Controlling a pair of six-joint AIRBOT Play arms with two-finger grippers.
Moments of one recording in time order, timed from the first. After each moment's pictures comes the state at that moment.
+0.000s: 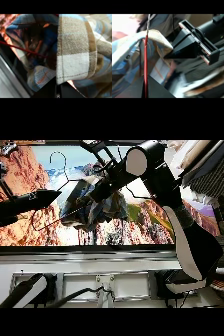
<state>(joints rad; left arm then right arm) 0.29 -1.05 0.82 0.03 -1.40 -0.46 0.67 -1.58 2.04 -1.34 1.51 1.42</state>
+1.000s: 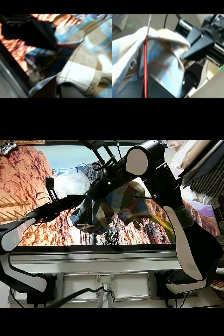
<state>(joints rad) -0.02 -1.74 0.92 -0.40 -1.72 -0.13 0.67 -1.58 2.04 -1.29 1.48 1.43</state>
